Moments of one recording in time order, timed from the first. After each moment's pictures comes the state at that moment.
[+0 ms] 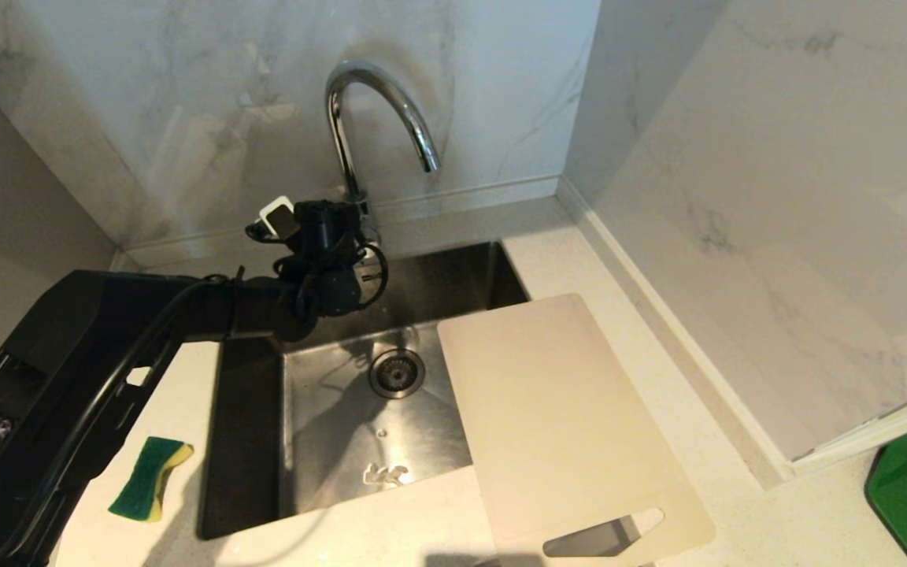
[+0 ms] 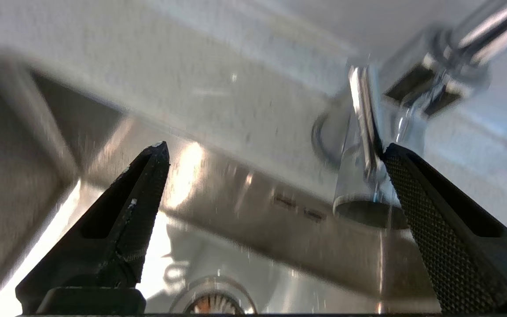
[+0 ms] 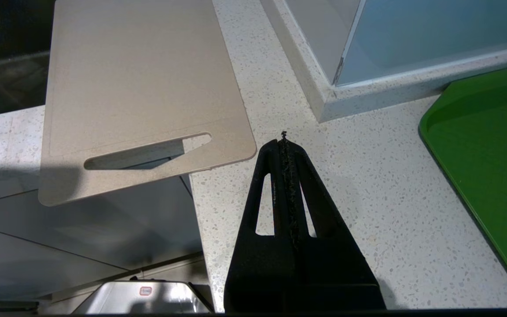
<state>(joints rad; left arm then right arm) -0.44 2.44 -2.02 -0.38 0.82 -0.60 0.00 0.00 0.00 -0.01 0.00 0.01</state>
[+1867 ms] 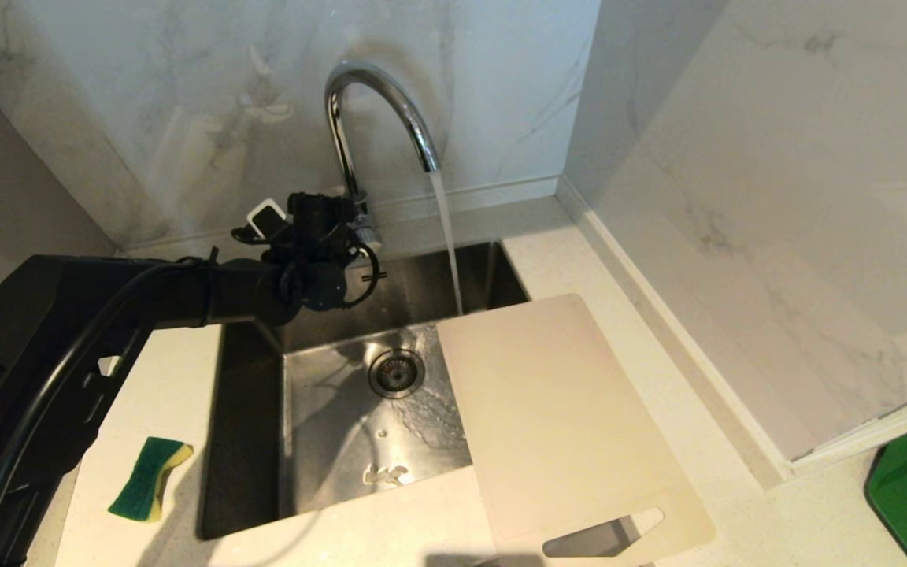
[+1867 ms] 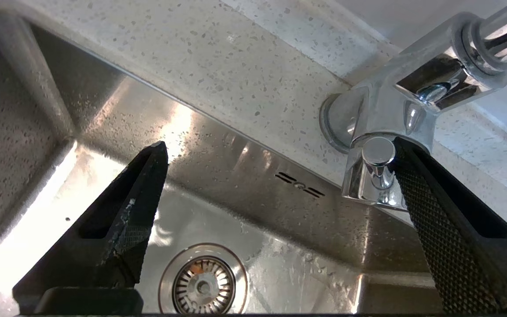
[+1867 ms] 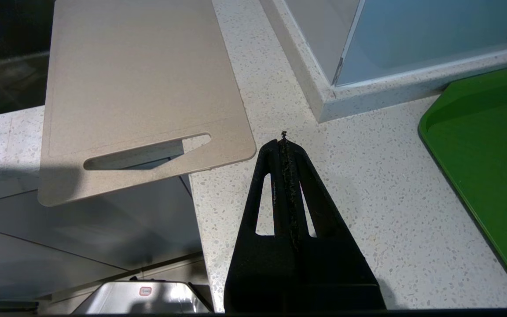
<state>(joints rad) -0.44 2.38 -2.01 -0.15 0.75 -0.80 0.00 0.00 0.00 -0.01 0.00 0.01</state>
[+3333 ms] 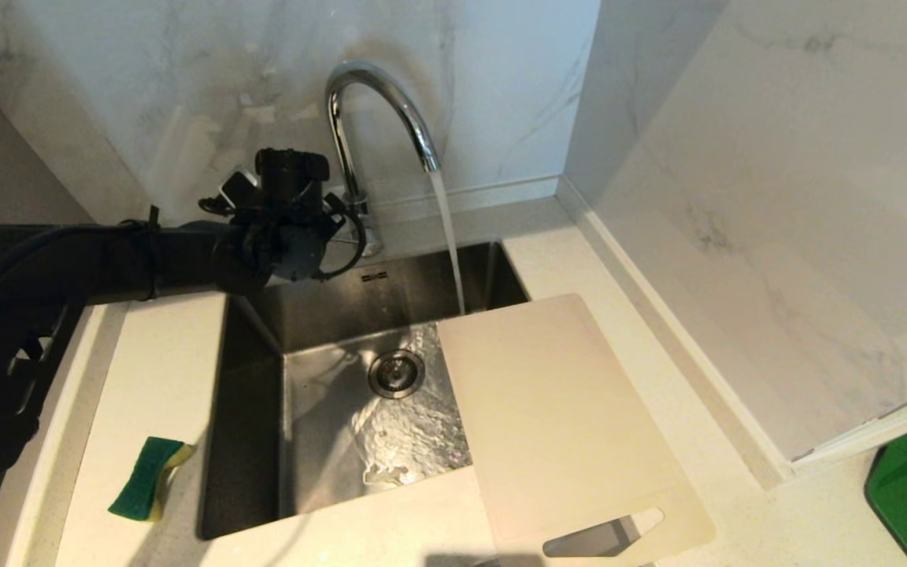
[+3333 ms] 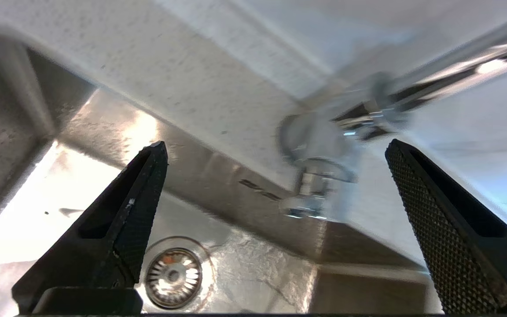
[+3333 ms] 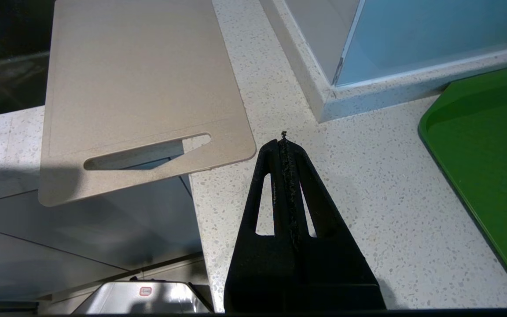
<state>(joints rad) -0.44 2.26 -2.01 -0.08 0.68 -0.86 0.00 0.00 0.00 -0.01 0.00 0.01</state>
